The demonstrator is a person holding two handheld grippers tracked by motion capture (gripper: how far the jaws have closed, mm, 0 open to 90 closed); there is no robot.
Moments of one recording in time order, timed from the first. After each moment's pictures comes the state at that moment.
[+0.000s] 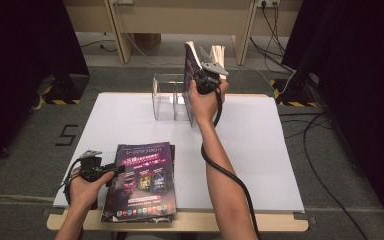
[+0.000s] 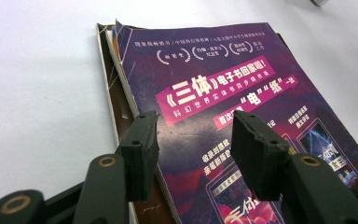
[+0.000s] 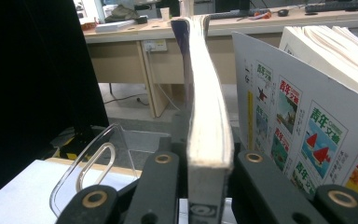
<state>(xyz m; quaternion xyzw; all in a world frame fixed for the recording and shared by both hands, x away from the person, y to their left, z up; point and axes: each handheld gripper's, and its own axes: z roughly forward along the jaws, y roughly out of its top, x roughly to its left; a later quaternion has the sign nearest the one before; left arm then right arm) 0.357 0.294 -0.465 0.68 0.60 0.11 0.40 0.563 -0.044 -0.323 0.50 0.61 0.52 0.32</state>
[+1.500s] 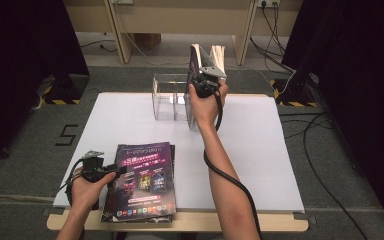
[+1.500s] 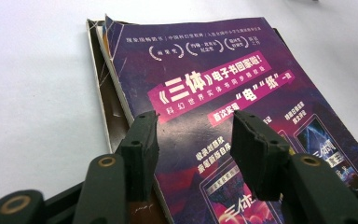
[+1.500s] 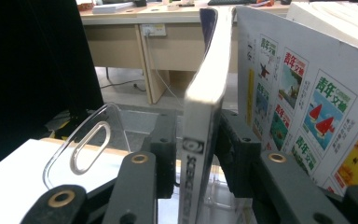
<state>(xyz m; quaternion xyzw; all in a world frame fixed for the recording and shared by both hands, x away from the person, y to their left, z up) 0.357 0.289 -0.466 0.69 0.60 0.11 0.40 0.557 -0.044 -0.331 0.50 0.64 0.49 0.32</state>
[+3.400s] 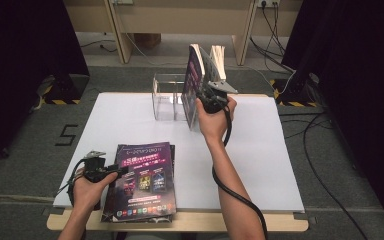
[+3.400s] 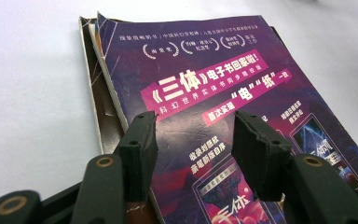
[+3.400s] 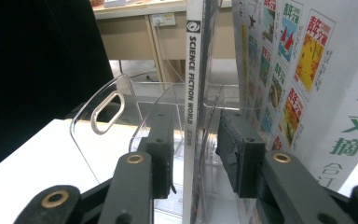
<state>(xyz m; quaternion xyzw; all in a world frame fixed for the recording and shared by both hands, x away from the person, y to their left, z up) 0.357 0.284 -0.466 0.69 0.60 0.11 0.40 0.515 -0.068 -0.348 0.51 0.64 0.50 0.29</state>
